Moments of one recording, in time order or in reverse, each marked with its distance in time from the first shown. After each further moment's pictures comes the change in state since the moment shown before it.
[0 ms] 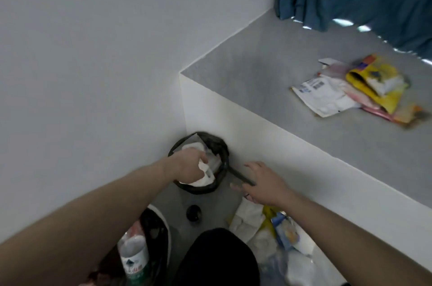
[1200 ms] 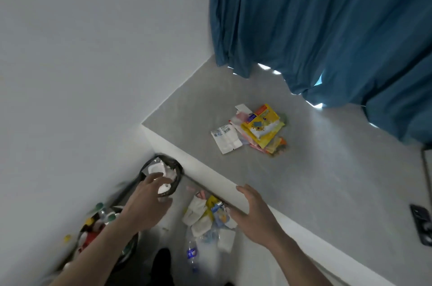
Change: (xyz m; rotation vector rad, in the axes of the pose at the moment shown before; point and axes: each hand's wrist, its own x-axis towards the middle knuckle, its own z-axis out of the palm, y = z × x) left_hand -0.284 0.289 -0.214 -0.270 0.271 -0.118; right_hand -0.348 0.011 -0.355 0.428 0.058 0.161
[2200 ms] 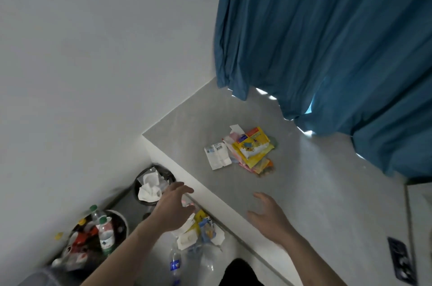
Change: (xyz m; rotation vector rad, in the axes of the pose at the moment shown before) left_hand -0.023 0.128 0.014 -0.097 -0.083 -0.015; right_hand -0.025 0.016 -0.124 0.011 -0.003 0.082
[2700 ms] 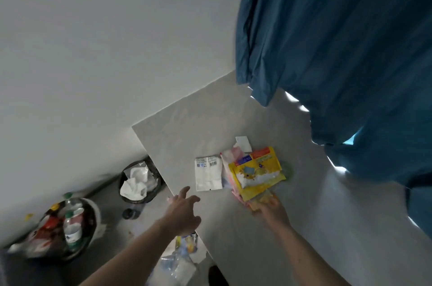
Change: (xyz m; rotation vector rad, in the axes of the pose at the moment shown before) left_hand 0.241 0.096 0.090 0.102 -0.123 -0.311; right_hand 0.305 0.040 -0.113 0.225 -0.052 0.197
